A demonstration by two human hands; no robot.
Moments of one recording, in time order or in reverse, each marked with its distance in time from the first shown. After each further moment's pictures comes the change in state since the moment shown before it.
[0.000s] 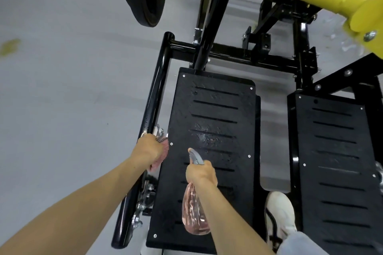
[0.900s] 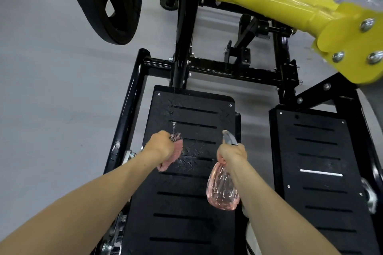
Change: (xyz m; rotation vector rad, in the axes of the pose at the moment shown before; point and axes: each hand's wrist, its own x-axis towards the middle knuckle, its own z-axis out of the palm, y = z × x) left_hand 0.041 0.117 0.042 0.105 -0.043 0.204; right_hand 0.113 -0.029 -0.154 0.317 0.160 0.128
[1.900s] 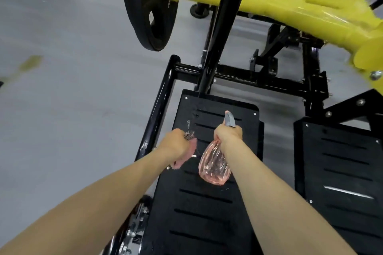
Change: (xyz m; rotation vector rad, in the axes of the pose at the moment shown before) left_hand -0.039 -0.003 -0.042 -0.062 -0.039 -0.021; right_hand -0.055 -0.070 0.043 0.258 -0.126 -0.133
